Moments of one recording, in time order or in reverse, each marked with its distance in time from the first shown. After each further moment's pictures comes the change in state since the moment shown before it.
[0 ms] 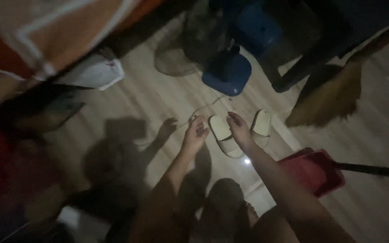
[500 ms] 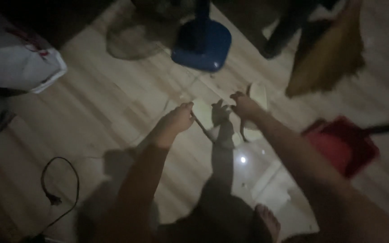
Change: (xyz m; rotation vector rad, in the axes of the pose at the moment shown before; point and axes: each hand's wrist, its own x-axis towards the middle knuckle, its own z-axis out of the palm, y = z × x) left_hand 0.091 -0.117 0.037 1.010 -0.458 0.032; right_hand 0.149 0.213 -0.073 -1.041 -0.035 -0.250
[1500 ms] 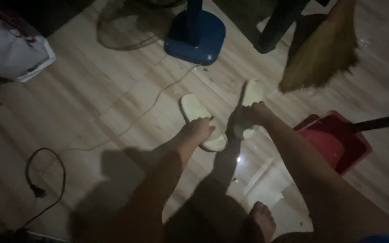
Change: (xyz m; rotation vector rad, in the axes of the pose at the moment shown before) left_hand 0.023 0.048 0.126 -0.070 -0.112 -0.109; right_hand -0.032 0.126 0.061 -0.625 -0.203 -0.113
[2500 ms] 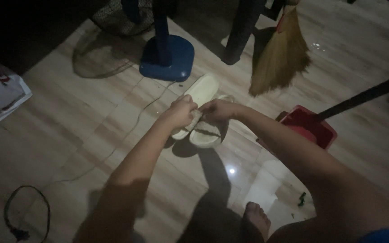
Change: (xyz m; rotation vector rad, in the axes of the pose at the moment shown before) left_hand -0.029 0.042 -0.122 0.219 0.190 0.575; right_hand -0.037 -0.051 -0.165 1.034 -0.010 -0.153
